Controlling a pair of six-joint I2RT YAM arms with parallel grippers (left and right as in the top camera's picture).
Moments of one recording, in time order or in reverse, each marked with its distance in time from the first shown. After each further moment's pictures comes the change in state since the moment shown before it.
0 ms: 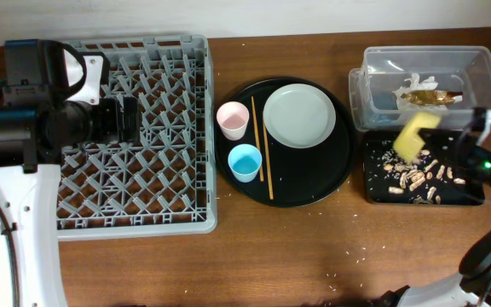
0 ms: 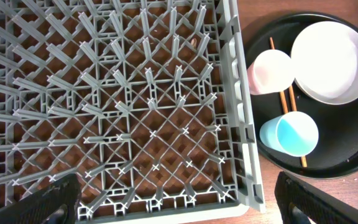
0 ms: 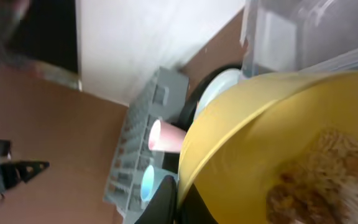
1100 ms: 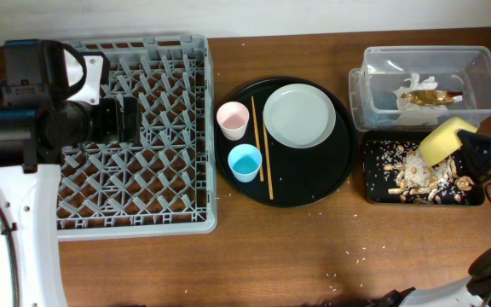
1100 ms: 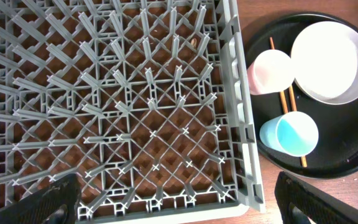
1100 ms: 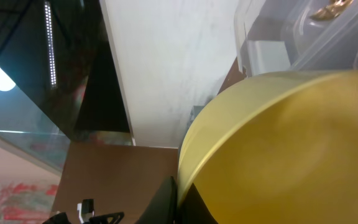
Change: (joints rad) left arm 0.000 0.000 0.000 0.000 0.000 0.000; right arm -0.159 0.000 0.000 0.056 -0.132 0.385
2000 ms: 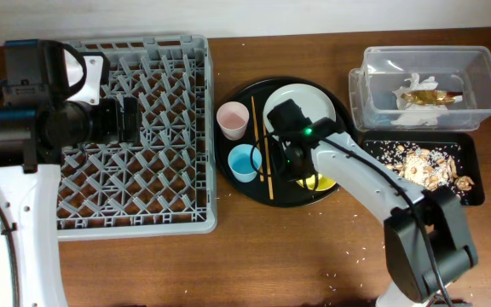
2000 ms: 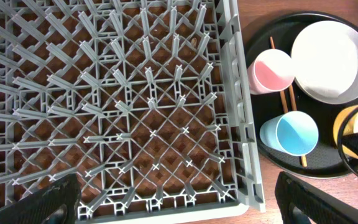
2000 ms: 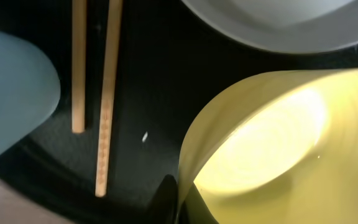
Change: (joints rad) left arm 0.000 0.000 0.000 -0.002 0.000 0.000; right arm 1.402 0.049 0.133 -0.142 1.580 0.165
